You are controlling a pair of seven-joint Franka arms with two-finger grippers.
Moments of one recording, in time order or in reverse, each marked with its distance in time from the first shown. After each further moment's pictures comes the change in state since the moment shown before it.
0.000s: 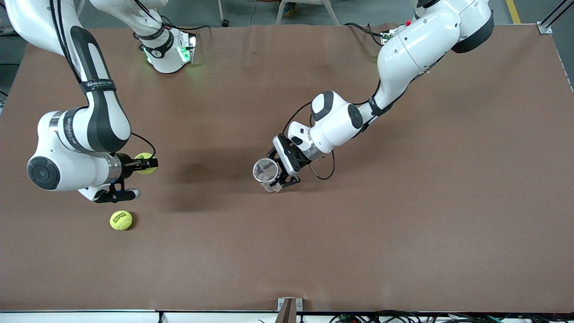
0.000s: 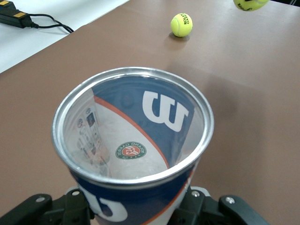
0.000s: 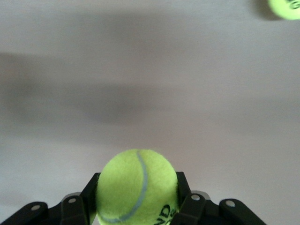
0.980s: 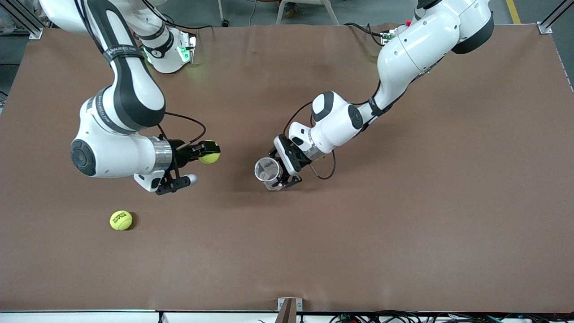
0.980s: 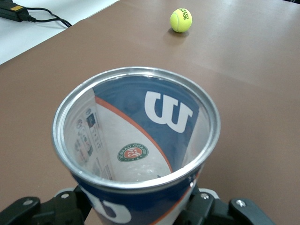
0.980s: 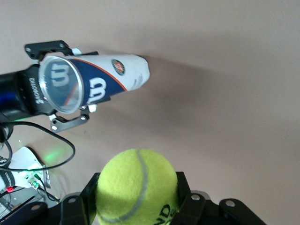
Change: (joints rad) left arm 0.004 0.002 -0.002 -0.014 -0.002 0.001 0.000; right arm 0.196 -0.012 0.032 0.104 0.355 0.034 -0.008
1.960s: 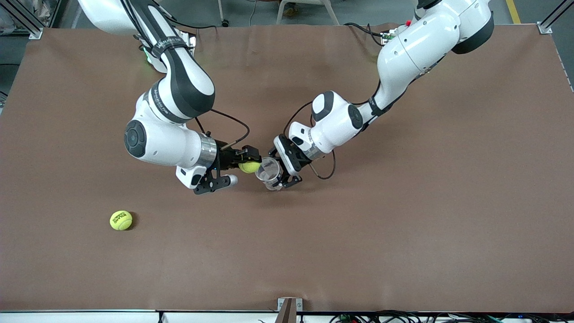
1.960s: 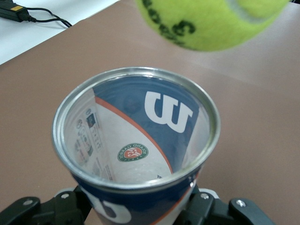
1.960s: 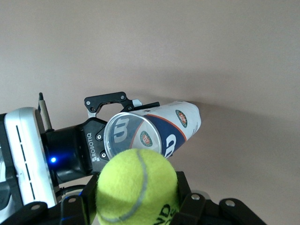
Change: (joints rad) left arm 0.001 0.000 -0.001 -0.001 0.000 0.002 0.000; right arm 0.155 0.054 -0.001 0.018 0.077 0.288 0.120
